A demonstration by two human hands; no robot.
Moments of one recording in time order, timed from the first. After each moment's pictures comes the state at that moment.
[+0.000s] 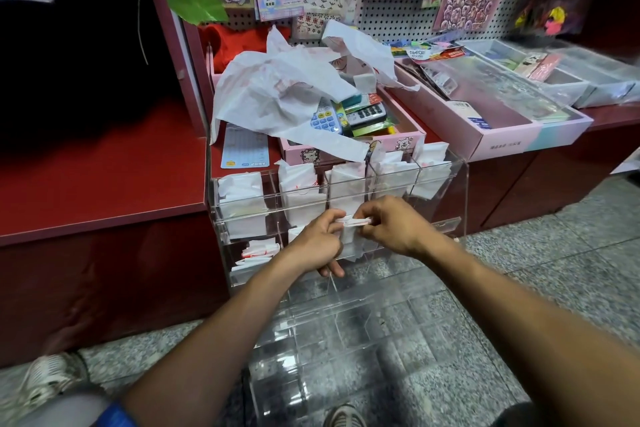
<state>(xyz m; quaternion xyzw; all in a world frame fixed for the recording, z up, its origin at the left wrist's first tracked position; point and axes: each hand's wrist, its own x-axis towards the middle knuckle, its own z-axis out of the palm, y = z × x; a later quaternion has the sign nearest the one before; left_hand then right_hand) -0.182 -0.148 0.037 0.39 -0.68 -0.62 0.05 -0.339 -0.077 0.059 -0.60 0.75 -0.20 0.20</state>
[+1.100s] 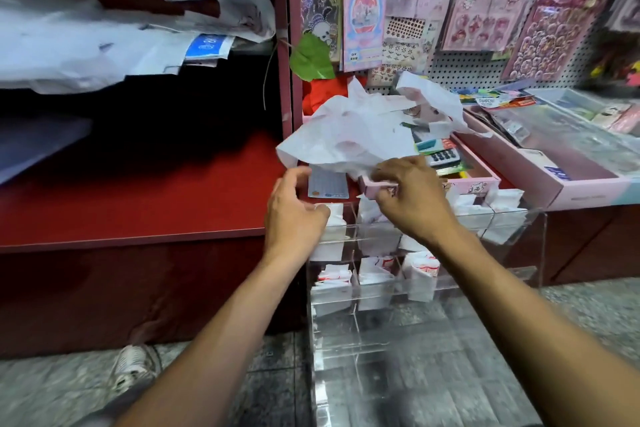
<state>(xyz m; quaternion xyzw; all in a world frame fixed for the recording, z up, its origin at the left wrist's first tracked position) -0.062 -0.191 0.120 0.48 -0.67 -0.35 0.44 -0.242 -0.139 0.145 -0.63 0.71 -0.29 -0.07</state>
